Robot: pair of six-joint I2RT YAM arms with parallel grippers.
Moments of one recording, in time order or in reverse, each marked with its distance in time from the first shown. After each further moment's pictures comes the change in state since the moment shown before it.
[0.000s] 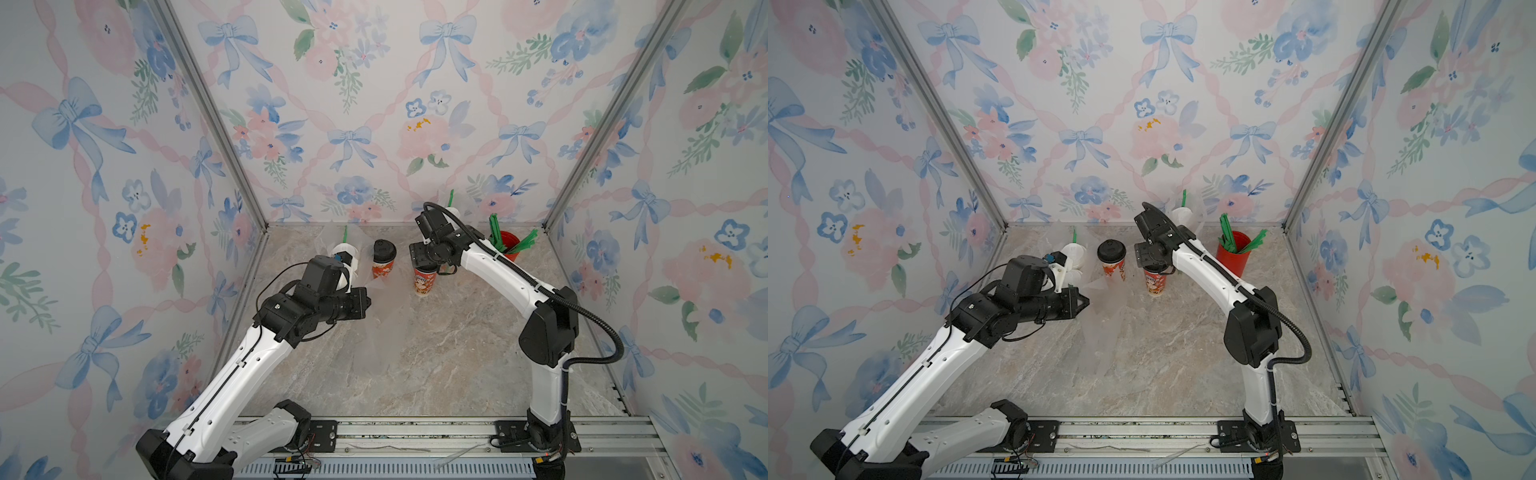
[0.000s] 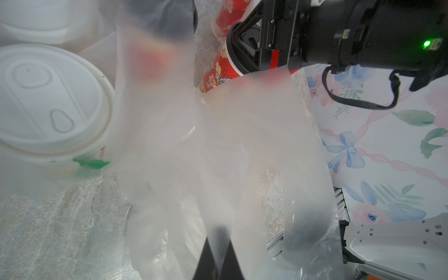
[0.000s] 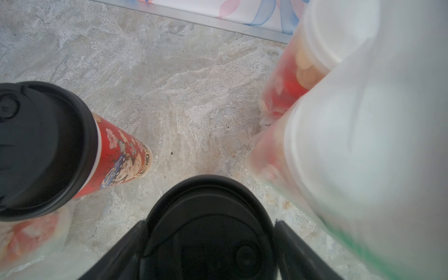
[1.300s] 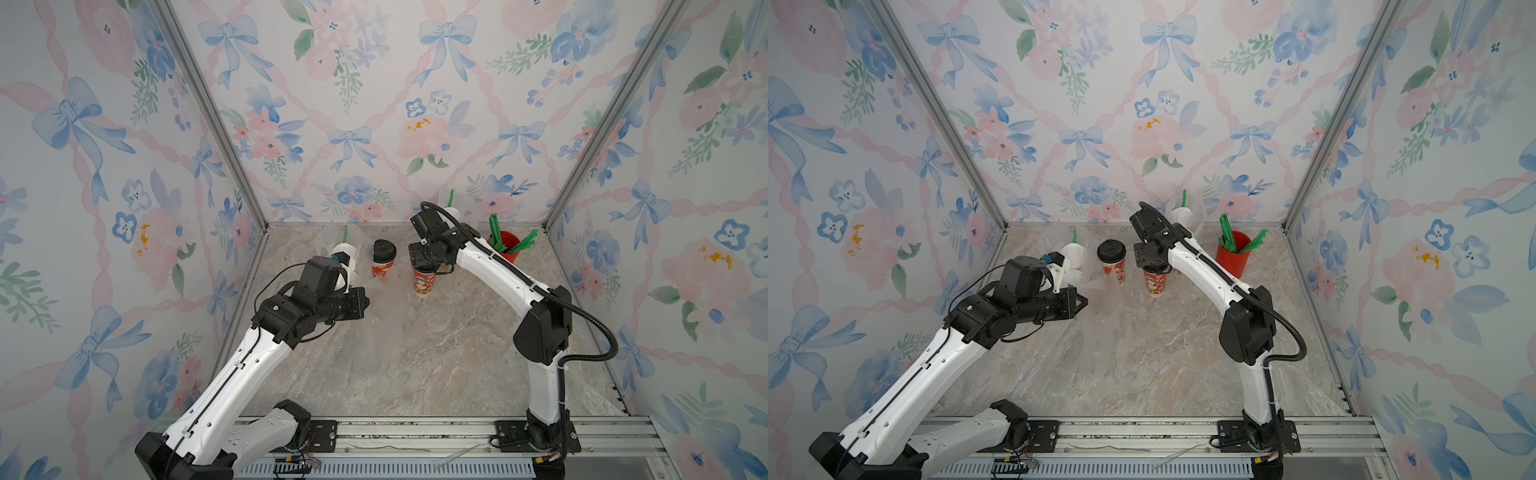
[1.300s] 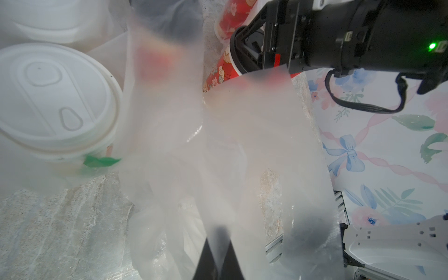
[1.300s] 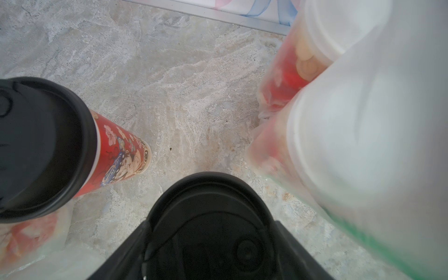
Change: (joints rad) left arm 0.011 -0.011 -0.011 0.003 0.000 -0.007; right arm 0.026 0.039 0.075 -0.082 0.024 0.042
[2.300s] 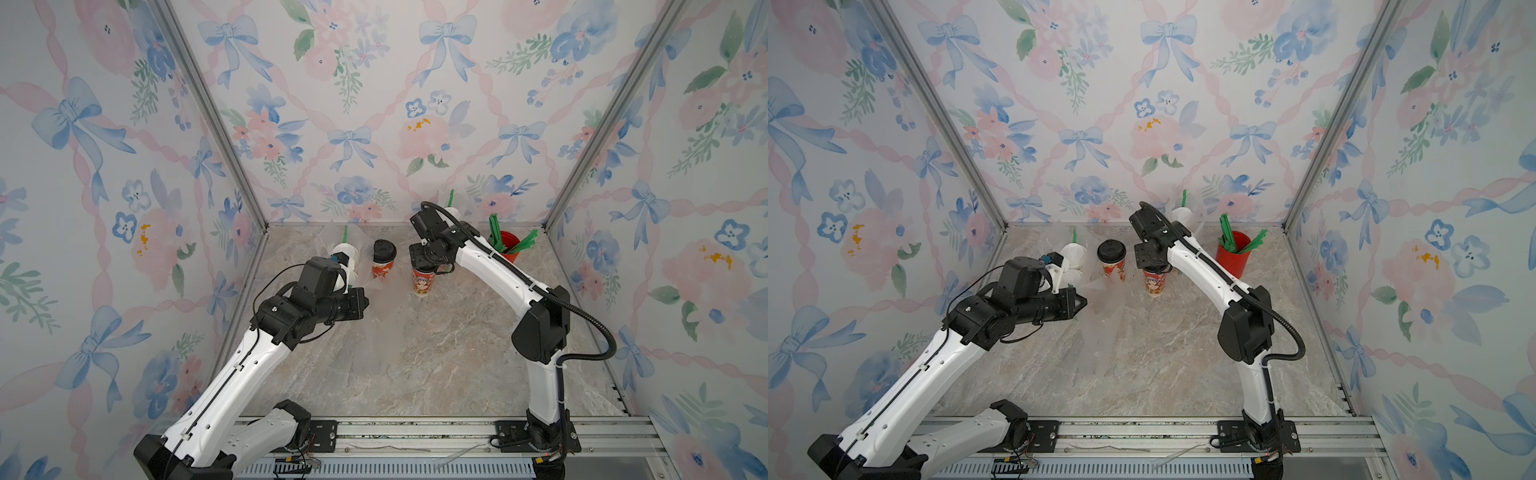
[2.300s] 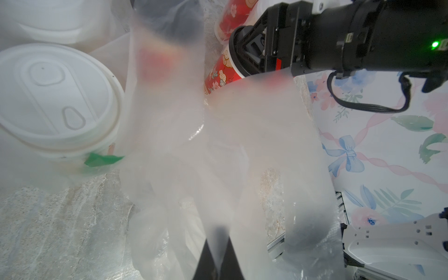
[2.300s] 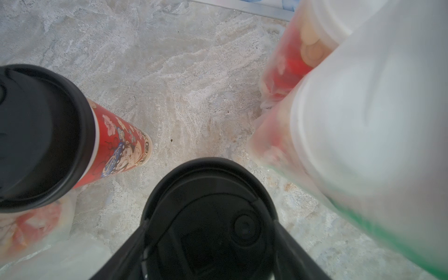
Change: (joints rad) left arm 0.003 -0.011 -0.007 0.000 -0.001 -0.005; right arm 0.000 0.014 0.036 -0.058 -0.019 0.019
